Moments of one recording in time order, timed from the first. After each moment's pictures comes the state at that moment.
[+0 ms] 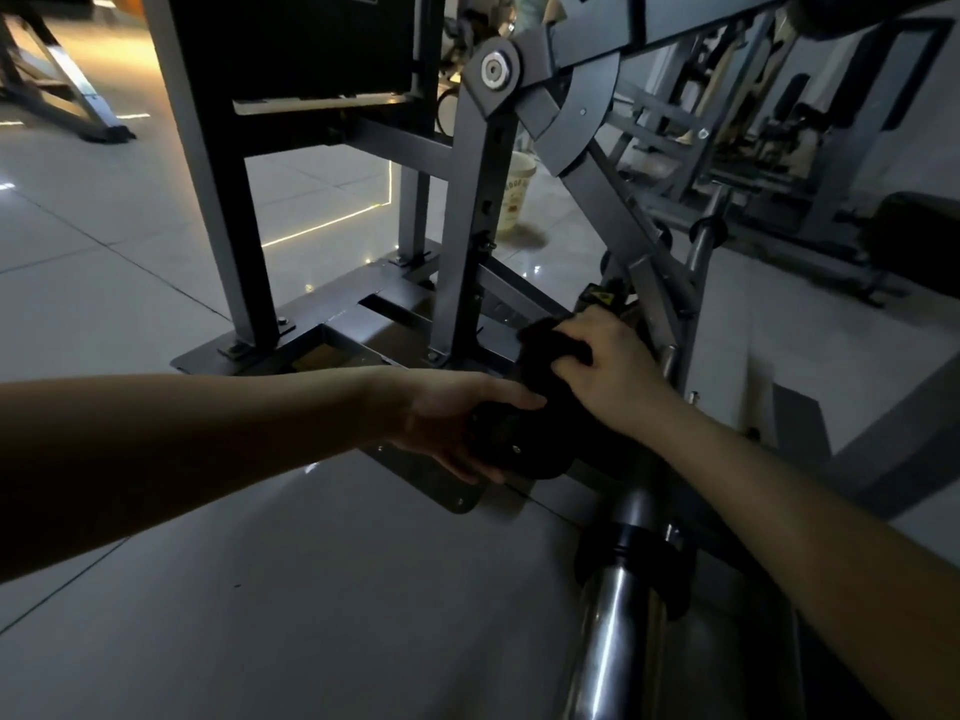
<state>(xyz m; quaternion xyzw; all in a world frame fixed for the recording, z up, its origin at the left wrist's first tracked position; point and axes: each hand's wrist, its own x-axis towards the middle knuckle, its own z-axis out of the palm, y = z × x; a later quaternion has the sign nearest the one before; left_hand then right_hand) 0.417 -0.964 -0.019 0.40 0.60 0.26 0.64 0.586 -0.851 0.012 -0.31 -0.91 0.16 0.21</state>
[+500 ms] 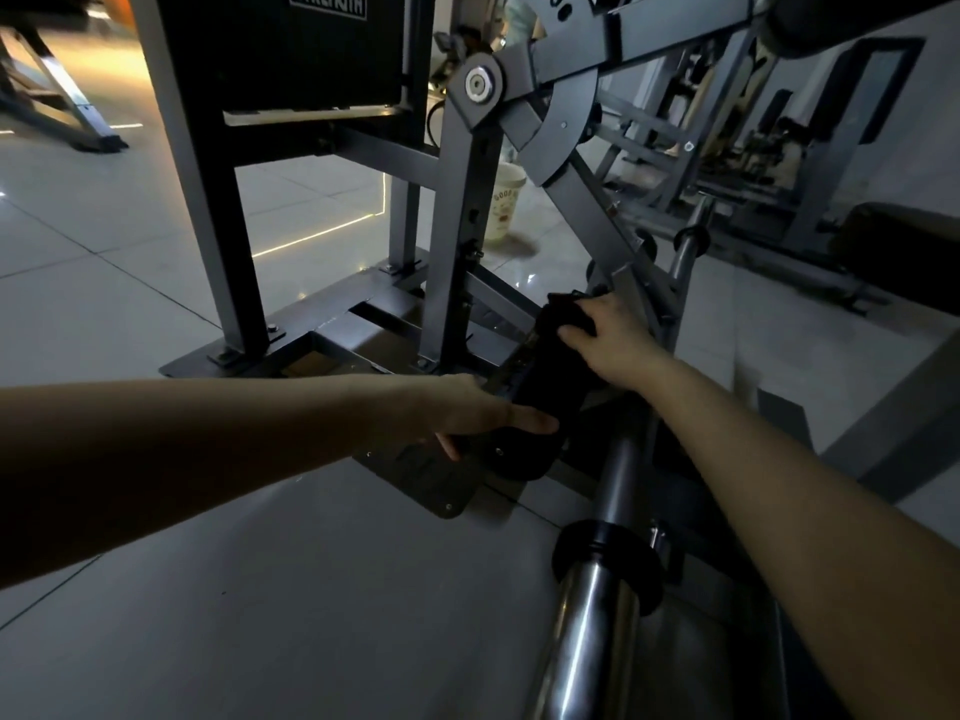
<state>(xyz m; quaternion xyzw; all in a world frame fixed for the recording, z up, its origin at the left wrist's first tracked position) 0.449 -0.961 0.004 0.47 0.74 0.19 0.44 0.586 -0.781 0.012 -0.39 -0.89 0.17 0.17</state>
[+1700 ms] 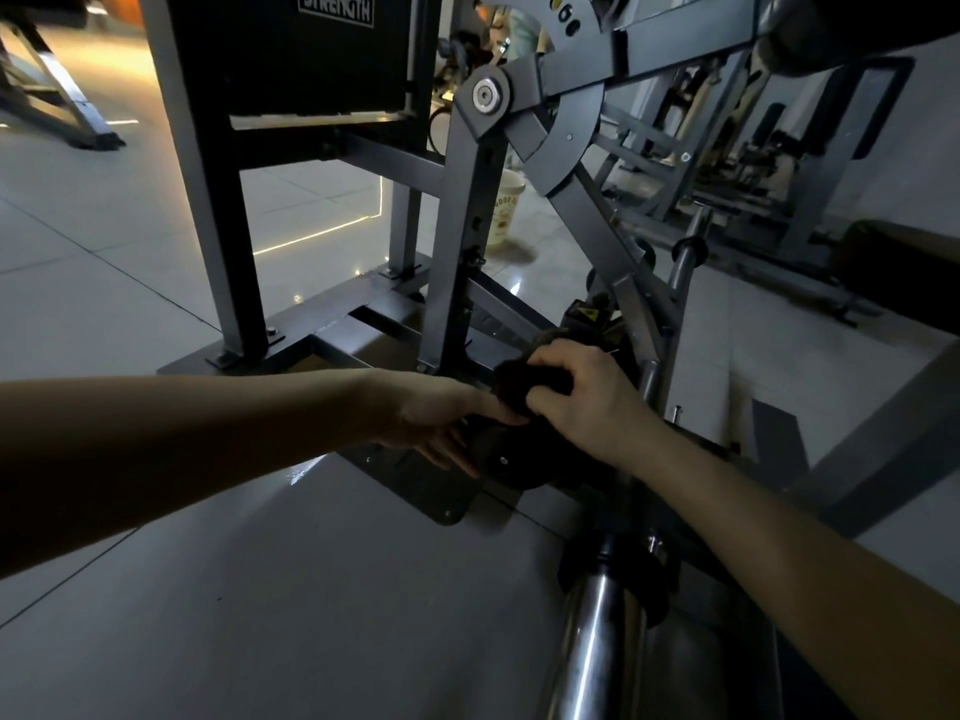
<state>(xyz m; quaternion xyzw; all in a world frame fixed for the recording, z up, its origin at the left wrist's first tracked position) 0.415 -0.961 -0.011 0.45 0.63 0.23 0.58 0.596 -0.875 0.022 -0.29 -0.91 0.24 0.19</state>
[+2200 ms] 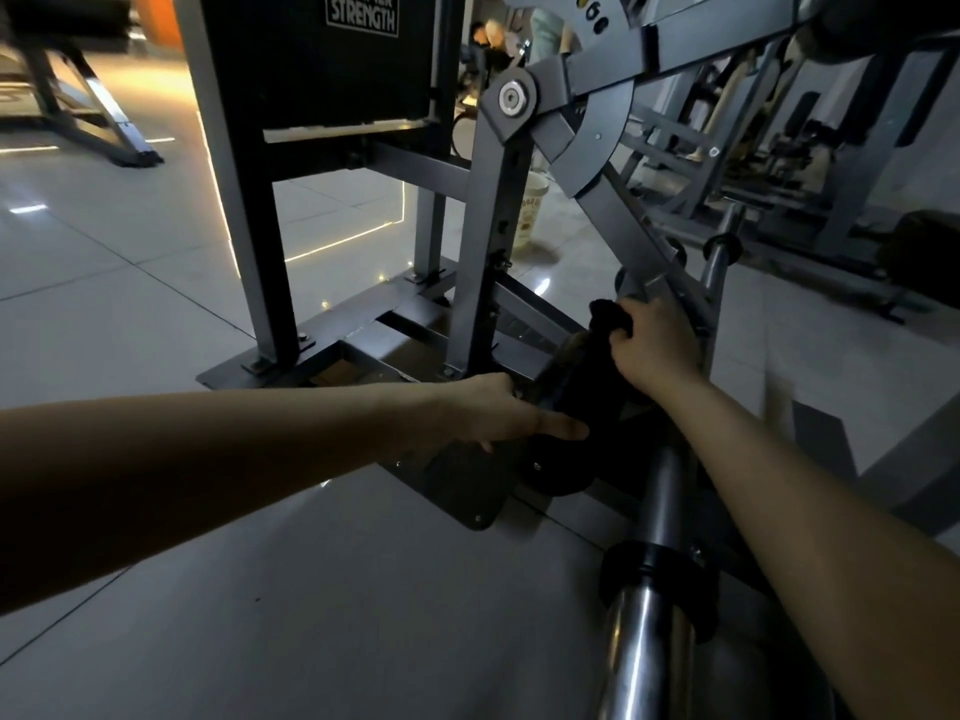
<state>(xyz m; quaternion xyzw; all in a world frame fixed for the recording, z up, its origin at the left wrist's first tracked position) 0.435 -0.959 0.006 0.51 0.72 0.23 0.41 0.575 -0.771 0.006 -0.46 -0.86 0.04 0.23</state>
